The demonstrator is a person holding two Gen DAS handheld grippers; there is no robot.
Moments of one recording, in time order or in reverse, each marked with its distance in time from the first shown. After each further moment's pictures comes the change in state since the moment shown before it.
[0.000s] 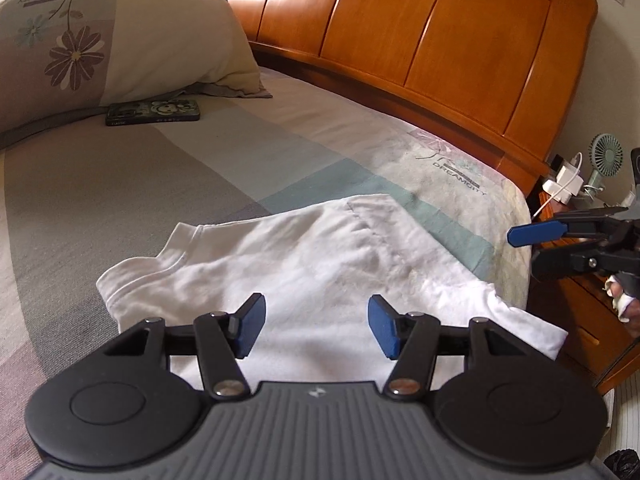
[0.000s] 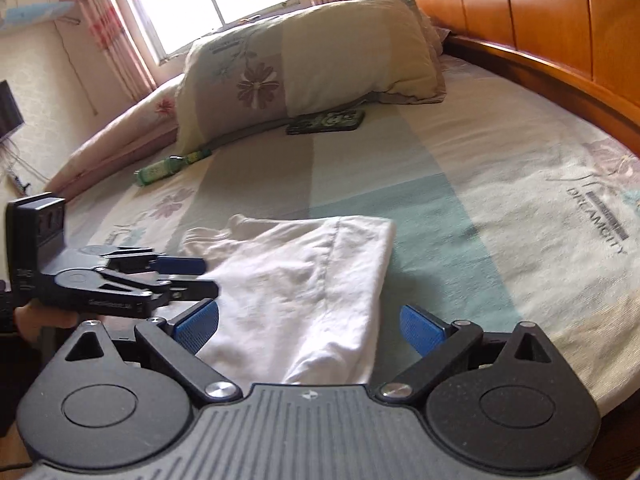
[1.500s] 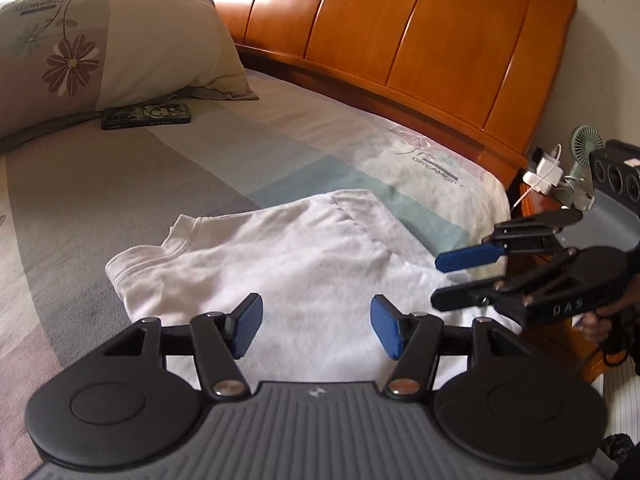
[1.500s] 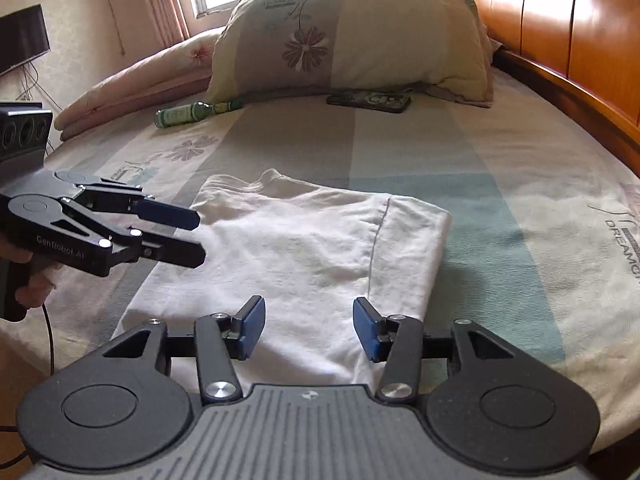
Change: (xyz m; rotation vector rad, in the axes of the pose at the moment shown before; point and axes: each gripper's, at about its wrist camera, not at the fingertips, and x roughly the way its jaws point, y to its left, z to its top) left arm -0.014 0.006 -0.008 0.004 0.014 -0.010; right arm 0.050 0.036 -0.015 -0.204 0.075 -0.071
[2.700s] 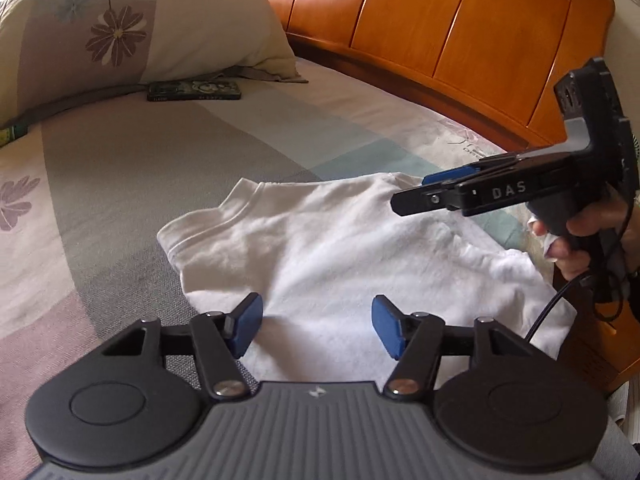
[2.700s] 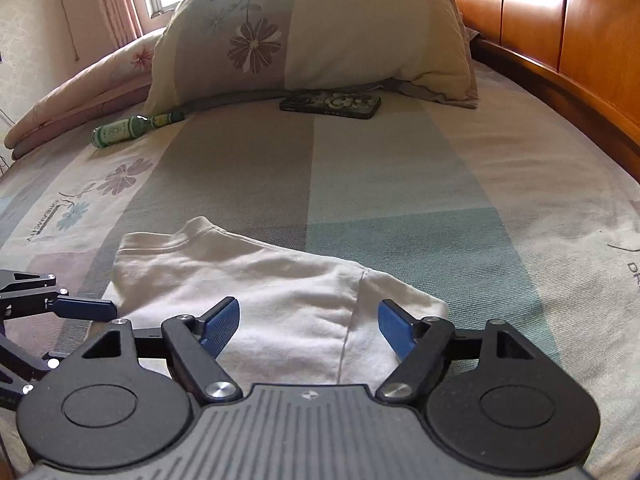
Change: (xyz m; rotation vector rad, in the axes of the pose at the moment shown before) left arm 0.000 0.017 -0.015 -0.025 -0.004 0.078; right arm 0.062 -0.020 0.064 0.054 -0.010 -0.097
